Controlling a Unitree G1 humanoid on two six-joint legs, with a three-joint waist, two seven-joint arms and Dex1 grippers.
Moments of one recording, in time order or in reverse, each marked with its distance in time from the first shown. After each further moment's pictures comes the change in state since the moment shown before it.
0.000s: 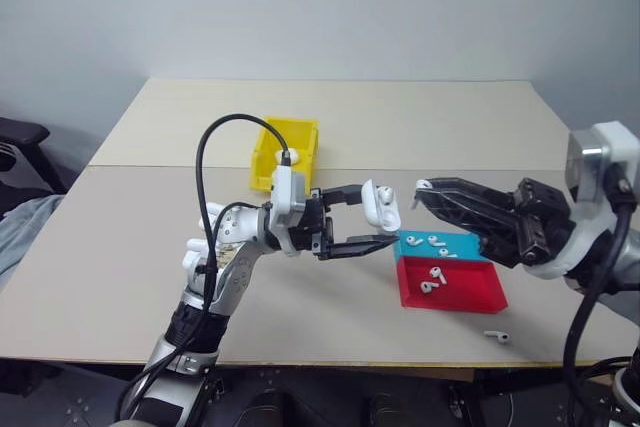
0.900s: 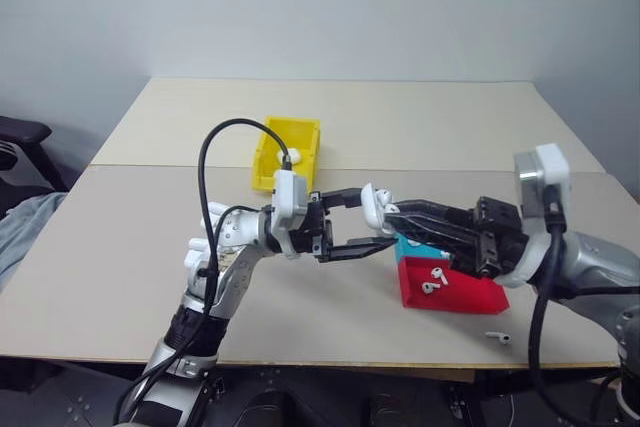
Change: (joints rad) left arm 0.017 0.001 -0.003 -0.004 0.020 -0.002 0.014; right arm 0.091 -0.091 0.222 -0.025 -0.151 -0.204 0.067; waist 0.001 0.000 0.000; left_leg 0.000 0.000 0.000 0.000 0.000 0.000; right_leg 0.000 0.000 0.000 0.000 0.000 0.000
